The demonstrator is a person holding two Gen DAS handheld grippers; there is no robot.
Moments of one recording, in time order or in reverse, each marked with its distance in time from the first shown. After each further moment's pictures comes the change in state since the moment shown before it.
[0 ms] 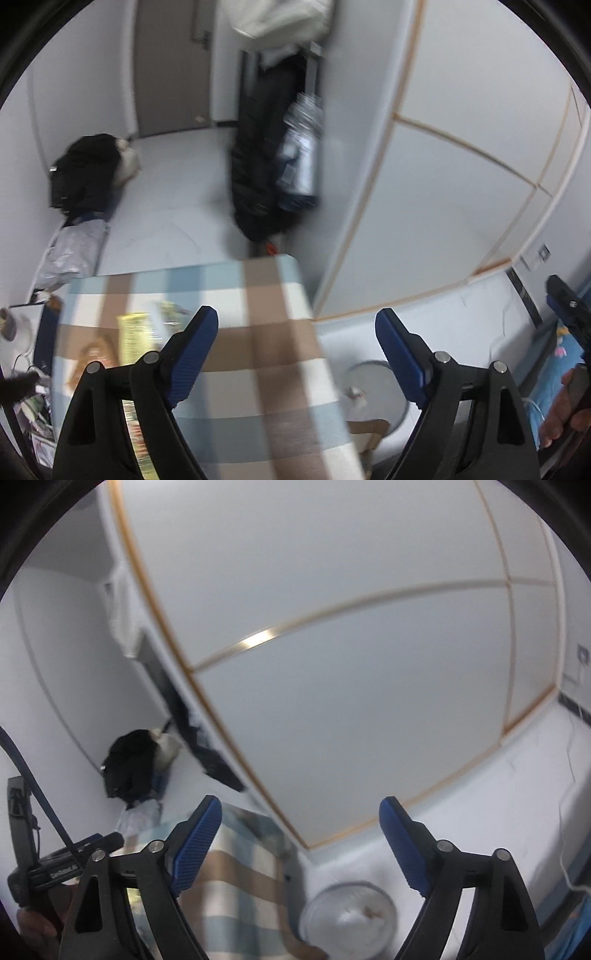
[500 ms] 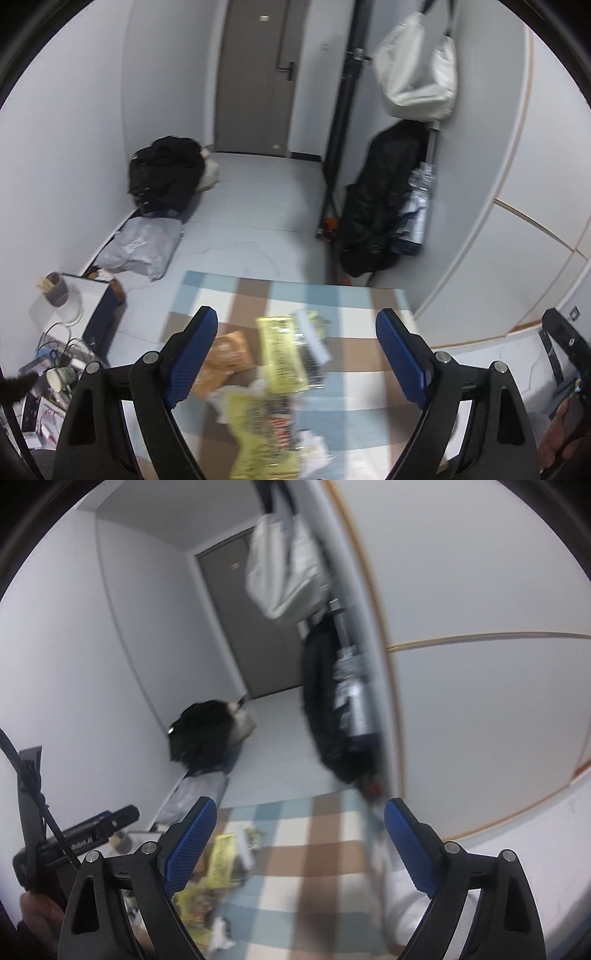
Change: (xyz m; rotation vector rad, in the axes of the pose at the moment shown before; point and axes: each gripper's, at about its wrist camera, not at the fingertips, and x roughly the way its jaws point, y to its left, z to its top) left arm -0.071 0.129 -0.025 -0.171 -0.146 0.176; right arm 0.023 0.184 -0.055 -0.191 0.047 0.234
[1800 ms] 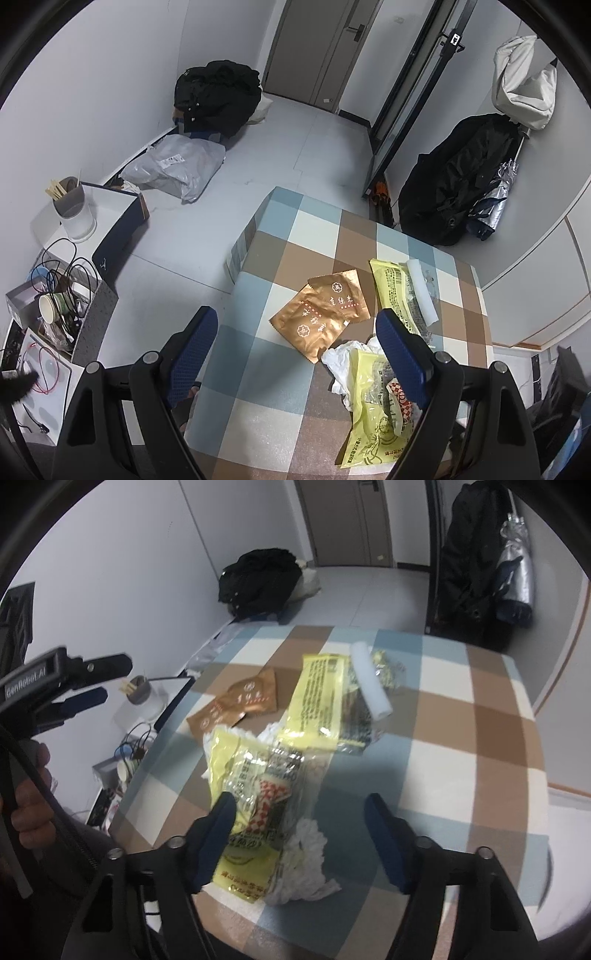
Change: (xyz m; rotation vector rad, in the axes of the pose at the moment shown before) left arm 0.054 0.137 -0.053 -0.209 0.191 0.010; right arm 0.144 0.120 -0.157 -0.258 0.504 0.127
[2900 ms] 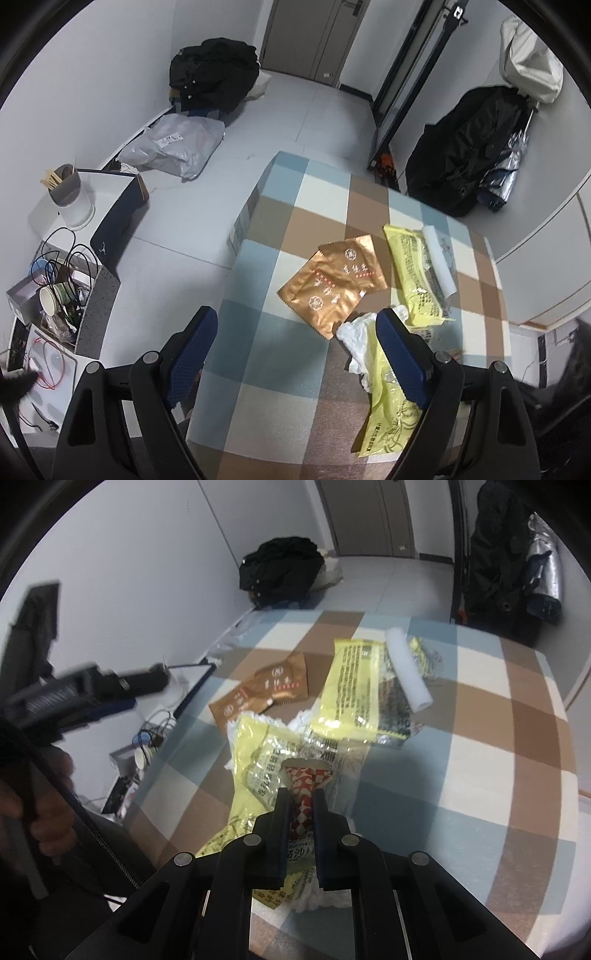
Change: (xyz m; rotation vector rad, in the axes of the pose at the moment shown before) left arm 0.023 0.004 -0.008 0.045 0.112 0.034; right arm 0.002 0.004 0.007 -0.003 0.004 0.080
